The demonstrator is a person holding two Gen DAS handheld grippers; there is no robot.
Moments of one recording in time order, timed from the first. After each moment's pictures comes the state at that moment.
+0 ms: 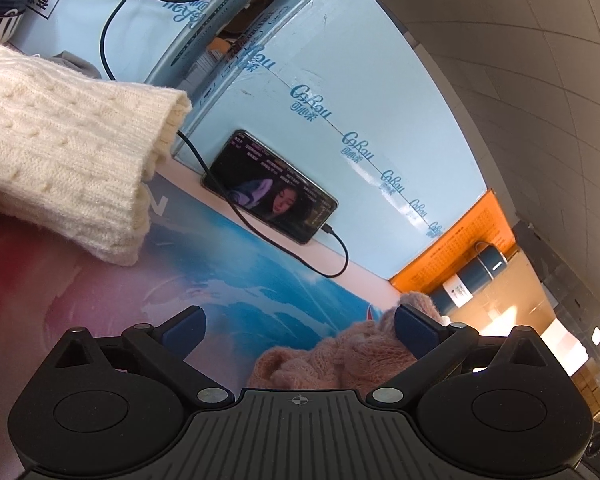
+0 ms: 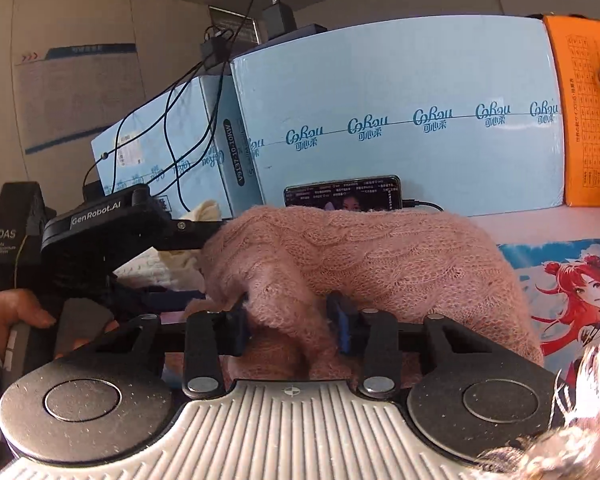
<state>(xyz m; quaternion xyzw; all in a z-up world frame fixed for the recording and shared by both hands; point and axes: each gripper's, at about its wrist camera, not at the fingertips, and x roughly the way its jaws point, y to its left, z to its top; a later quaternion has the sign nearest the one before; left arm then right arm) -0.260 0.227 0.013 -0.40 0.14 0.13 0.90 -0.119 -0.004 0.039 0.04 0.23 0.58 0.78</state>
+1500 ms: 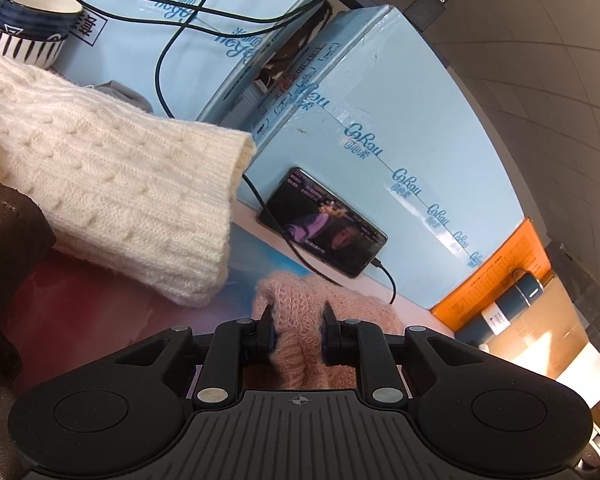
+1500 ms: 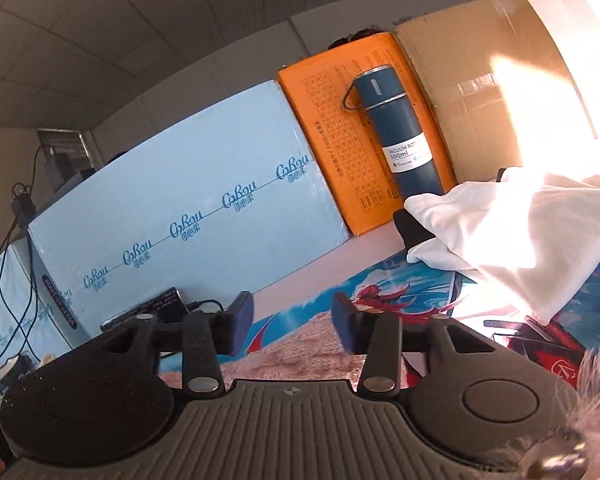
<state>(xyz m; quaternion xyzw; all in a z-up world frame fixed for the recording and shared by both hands) -0.282 0.248 0.004 -0.38 0.12 0.21 0.89 -0.050 -0.096 0.048 0.12 0.19 0.37 0.90</state>
